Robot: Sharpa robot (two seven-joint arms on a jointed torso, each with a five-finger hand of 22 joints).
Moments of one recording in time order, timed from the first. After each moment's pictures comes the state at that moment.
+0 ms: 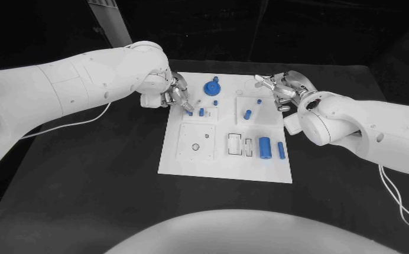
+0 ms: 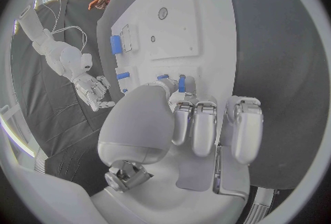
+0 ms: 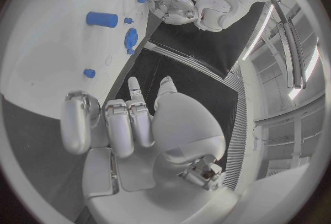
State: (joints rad) left arm 1.42 -0.49 -0.23 1.12 -0.78 0.43 -0.56; left_hand 1.37 0.00 0.33 0.28 0.52 0.73 0.08 0.67 0.85 1.47 0.01 1.57 1.31 1.47 -0.04 1.57 1.31 0.01 1.46 0.08 1.57 1.31; right arm 1.17 -0.90 -0.09 1.59 -0.51 -0.57 0.00; right_hand 1.26 0.21 -0.26 0.29 0.19 0.80 0.18 0.34 0.11 1.47 0.11 1.57 1.31 1.47 0.04 1.57 1.31 0.03 1.44 0.15 1.40 1.31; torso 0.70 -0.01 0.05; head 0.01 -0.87
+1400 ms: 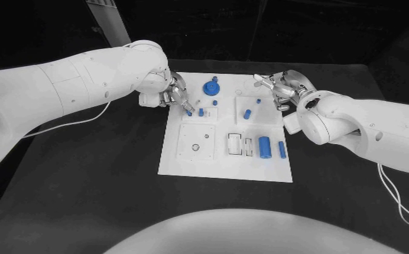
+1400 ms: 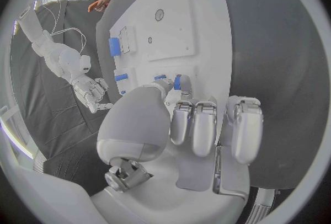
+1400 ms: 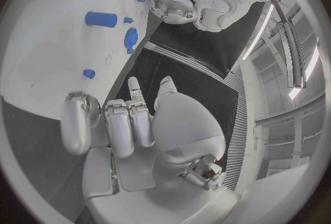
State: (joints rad) left arm 1.41 -0.48 -0.23 1.10 -0.79 0.47 -0.56; left_hand 1.25 0.00 0.23 0.28 0.48 0.72 0.07 0.65 0.85 1.47 0.01 1.57 1.31 1.47 -0.04 1.57 1.31 0.01 1.46 0.08 1.57 1.31; right arm 1.17 -0.90 -0.09 1.59 -0.50 -0.57 0.00; right_hand 1.26 0.21 -0.26 0.29 0.19 0.81 0.17 0.34 0.11 1.46 0.10 1.57 1.31 1.47 0.04 1.57 1.31 0.03 1.45 0.15 1.40 1.31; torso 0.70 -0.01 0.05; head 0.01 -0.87
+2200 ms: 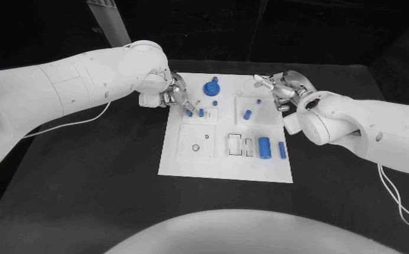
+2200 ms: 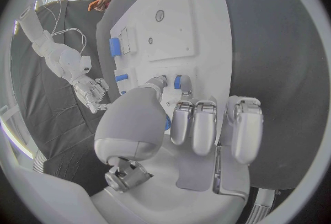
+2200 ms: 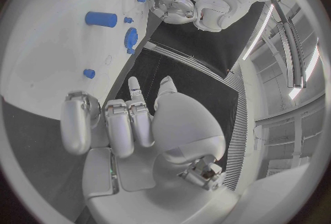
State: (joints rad) left arm 1.41 -0.48 -0.23 1.10 -0.79 0.47 -0.56; left_hand 1.12 -0.05 0.04 0.29 0.40 0.72 0.08 0.64 0.84 1.47 0.02 1.57 1.31 1.46 -0.03 1.57 1.31 0.01 1.47 0.09 1.57 1.31; right arm 1.17 -0.90 -0.09 1.59 -0.50 -0.57 0.00; right_hand 1.26 0.21 -0.26 0.29 0.19 0.81 0.17 0.34 0.11 1.46 0.10 1.57 1.31 1.47 0.04 1.57 1.31 0.03 1.45 0.15 1.40 1.31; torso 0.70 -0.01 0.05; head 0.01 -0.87
